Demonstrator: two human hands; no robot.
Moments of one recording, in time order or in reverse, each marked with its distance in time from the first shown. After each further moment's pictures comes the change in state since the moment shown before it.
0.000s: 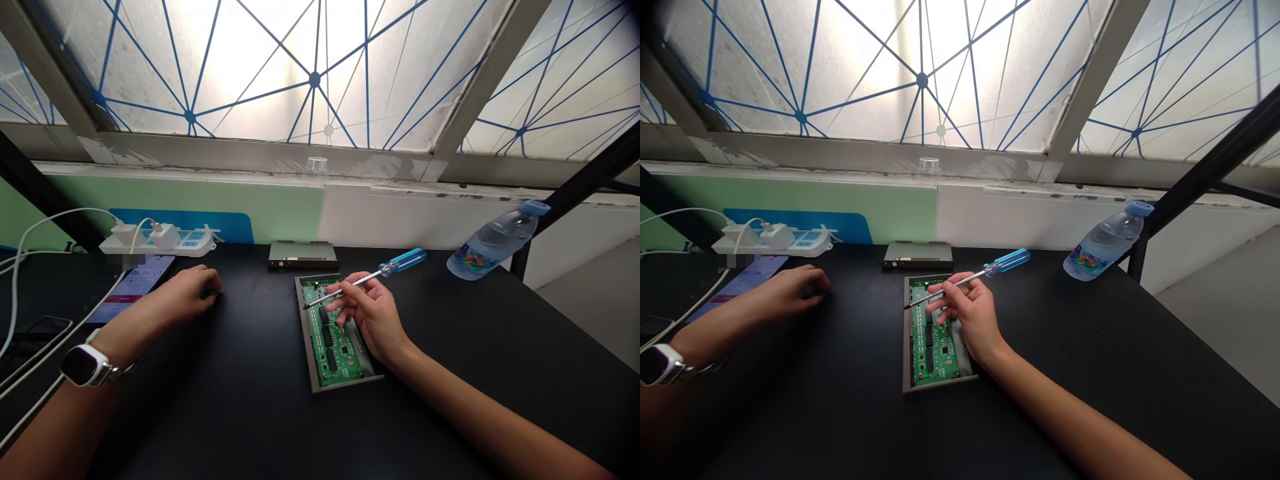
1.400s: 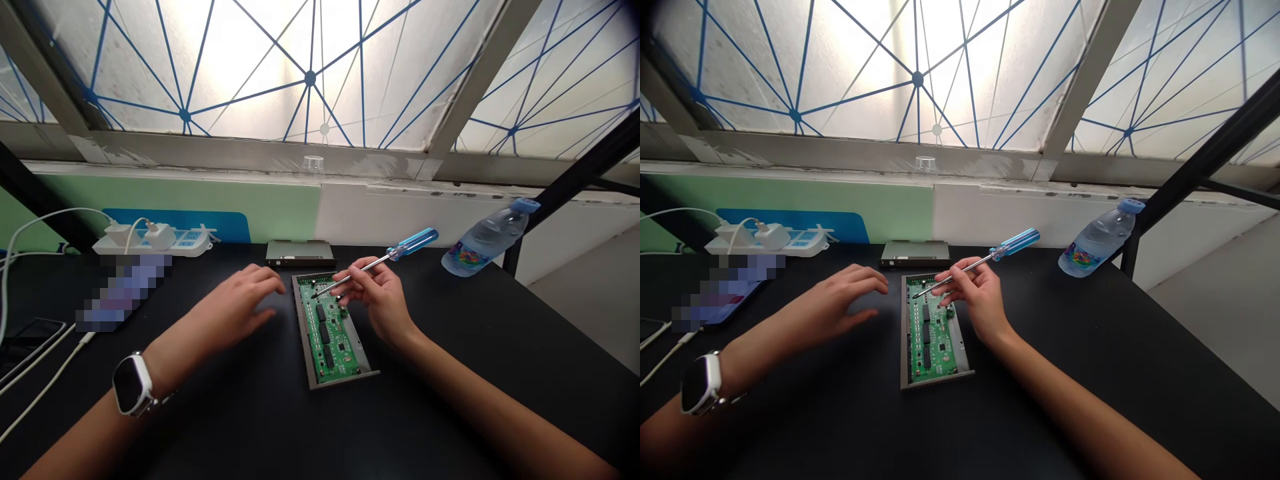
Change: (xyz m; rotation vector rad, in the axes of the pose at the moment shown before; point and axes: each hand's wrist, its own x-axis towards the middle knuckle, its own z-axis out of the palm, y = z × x) left_hand -0.017 0.112 0.003 0.012 0.029 0.457; right_hand 0.015 -0.014 -0.012 -0.102 -0.039 -0.146
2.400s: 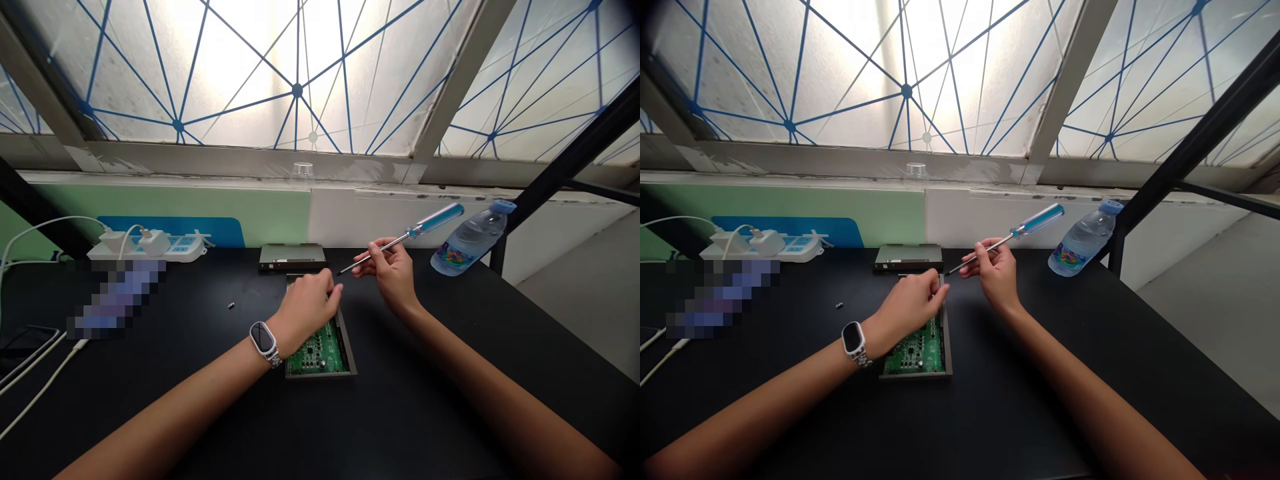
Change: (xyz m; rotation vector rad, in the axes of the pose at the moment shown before) left_hand 0.090 0.082 0.057 -0.206 0.159 -0.217; right_hand 0.037 -0.010 -0.046 -0.197 0.191 -0.218
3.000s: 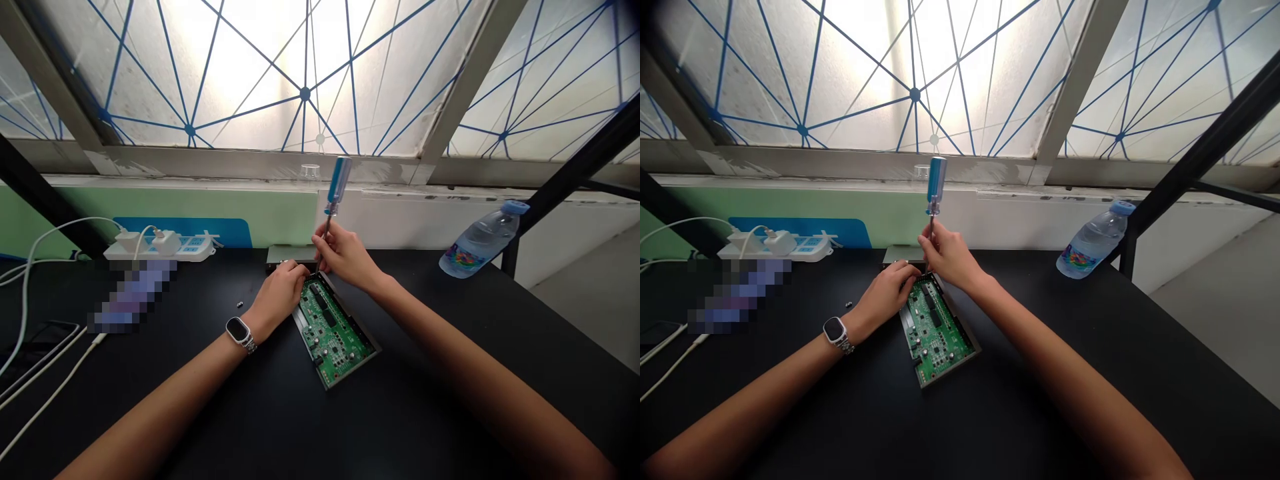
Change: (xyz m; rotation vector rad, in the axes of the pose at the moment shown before) left_hand -0.007 -0.070 -0.009 0.030 0.175 0.144; right_hand 0.025 -0.015 0.074 -0.434 -0.514 -0.218
